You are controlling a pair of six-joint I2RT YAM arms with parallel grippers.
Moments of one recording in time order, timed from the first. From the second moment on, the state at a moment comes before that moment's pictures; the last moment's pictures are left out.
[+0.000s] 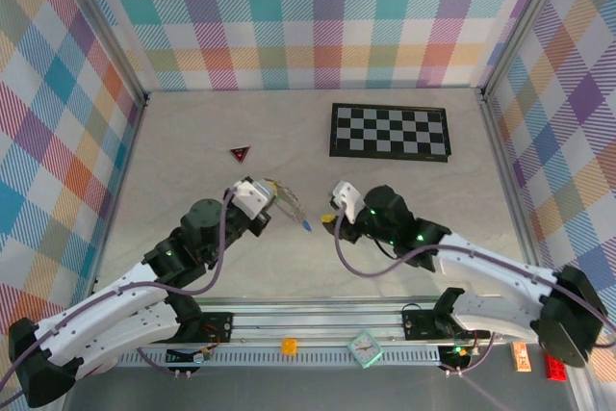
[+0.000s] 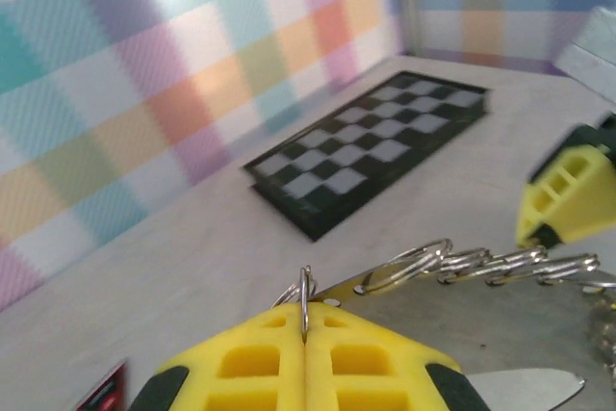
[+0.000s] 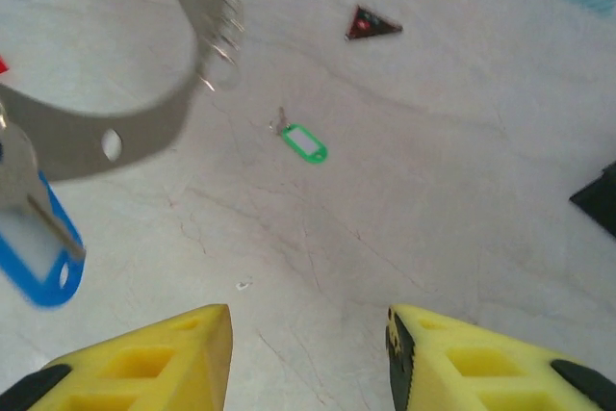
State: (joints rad) left arm -0.83 0.72 0.61 -0.06 -0.28 0.22; right arm 0.88 1.11 0.67 -0.07 -0.04 -0.06
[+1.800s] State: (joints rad) left arm -0.56 0.40 0.56 -0.63 -0.94 -0.49; right arm 1.02 2.49 2.16 -0.87 0.23 0.62
